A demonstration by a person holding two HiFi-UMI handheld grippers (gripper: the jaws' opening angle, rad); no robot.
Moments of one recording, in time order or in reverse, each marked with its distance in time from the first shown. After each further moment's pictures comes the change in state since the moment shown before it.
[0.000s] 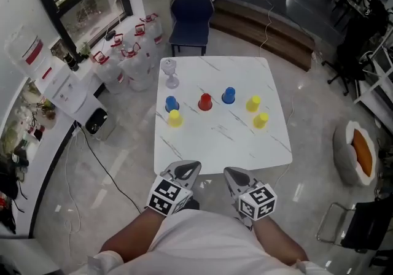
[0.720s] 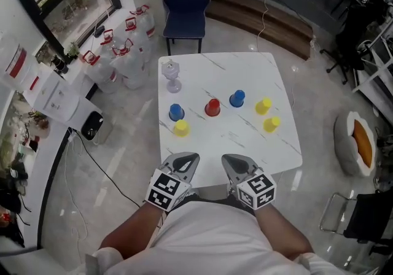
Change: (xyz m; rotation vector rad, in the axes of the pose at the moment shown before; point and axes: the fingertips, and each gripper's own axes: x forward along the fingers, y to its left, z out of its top) left arm 0.029 0.113 0.016 0.022 0.021 -0.040; right arm 0.113 -0.025 0.050 -0.064 0.043 -0.033
